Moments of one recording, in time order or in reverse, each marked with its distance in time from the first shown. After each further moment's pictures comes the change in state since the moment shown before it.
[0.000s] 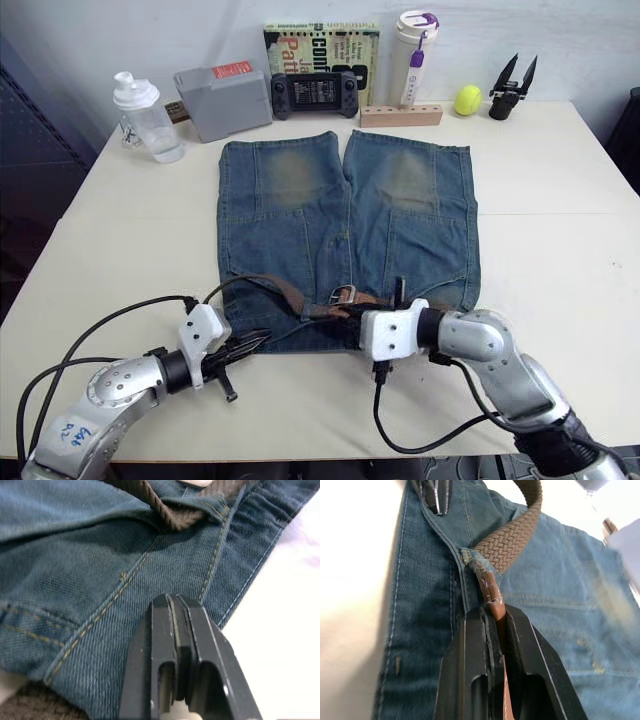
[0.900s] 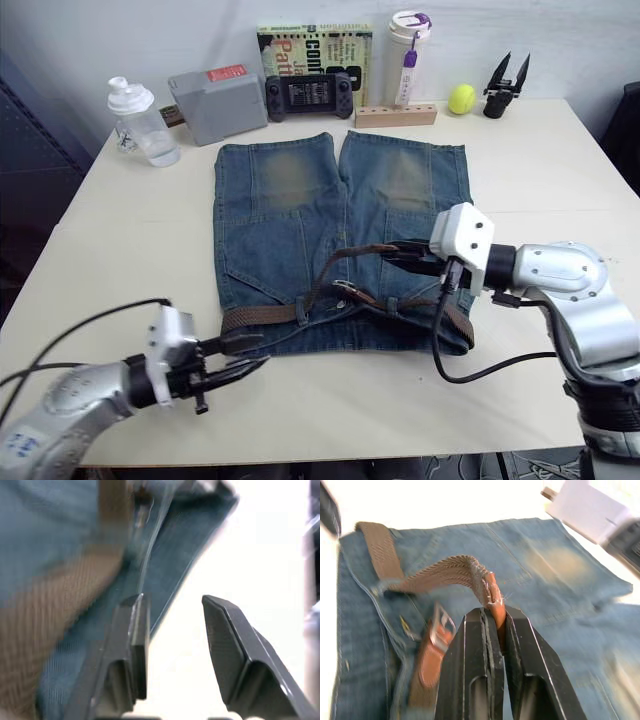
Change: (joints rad) left arm 0.084 0.055 0.136 -0.096 -0.237 0.020 -0.162; right arm -0.179 -0.133 -0.285 0.057 0.444 0.371 0.143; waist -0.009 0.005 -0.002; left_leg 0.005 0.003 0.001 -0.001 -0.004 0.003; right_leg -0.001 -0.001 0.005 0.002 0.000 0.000
